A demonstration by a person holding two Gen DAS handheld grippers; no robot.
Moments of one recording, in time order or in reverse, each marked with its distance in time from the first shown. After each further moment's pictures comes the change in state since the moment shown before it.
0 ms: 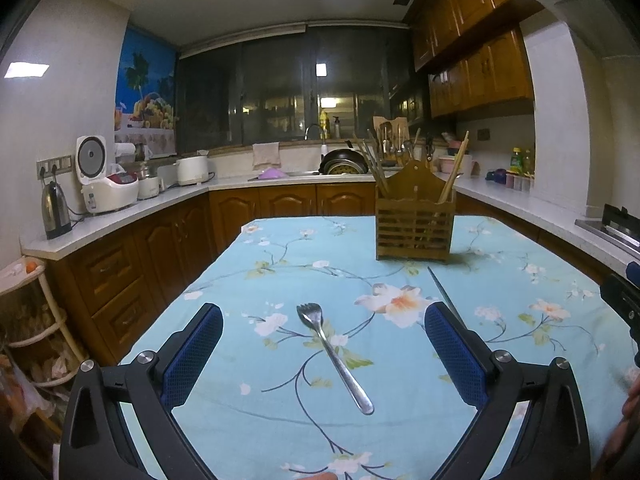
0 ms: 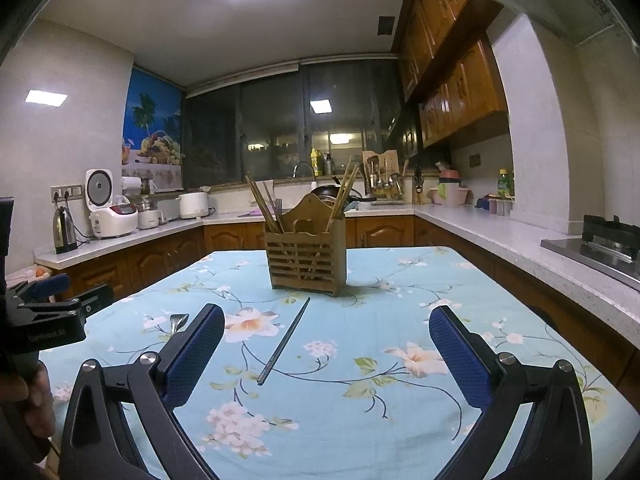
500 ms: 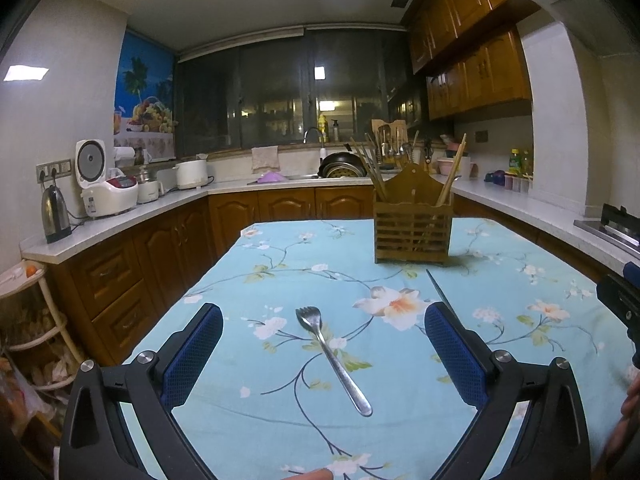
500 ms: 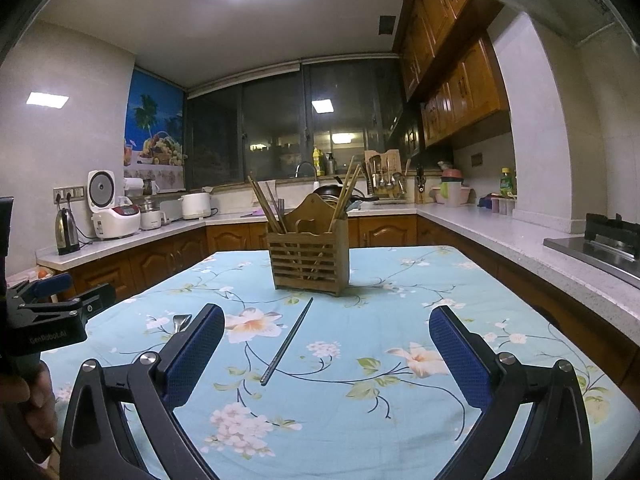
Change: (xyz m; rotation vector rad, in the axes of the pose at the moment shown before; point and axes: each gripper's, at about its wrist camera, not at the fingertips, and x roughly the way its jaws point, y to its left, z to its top) left arm -0.002 -0.003 -0.001 0.007 -0.007 0.001; right arm 0.001 -0.001 0.003 0.005 0.004 0.007
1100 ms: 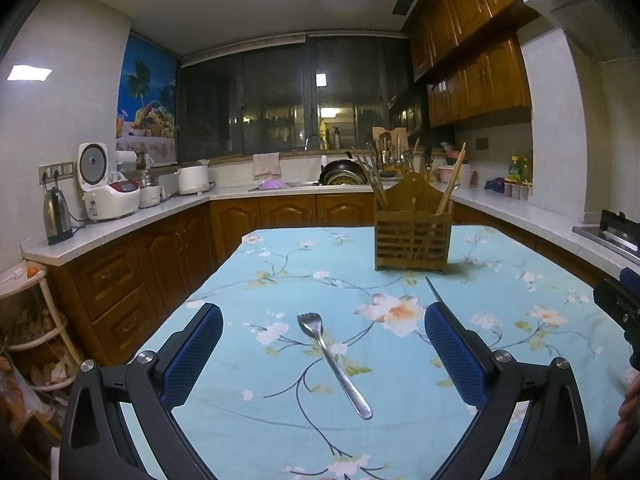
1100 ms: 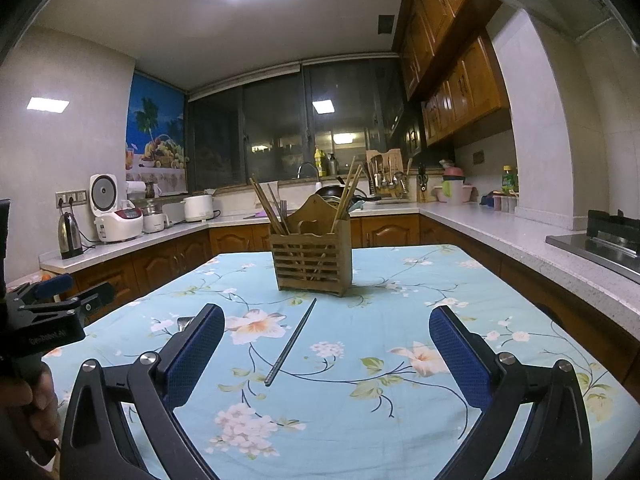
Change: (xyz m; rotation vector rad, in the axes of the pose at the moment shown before) left arm -0.006 -0.003 0.002 -0.008 -0.026 0.000; right arm -0.002 0.000 0.002 0.011 -0.001 0.011
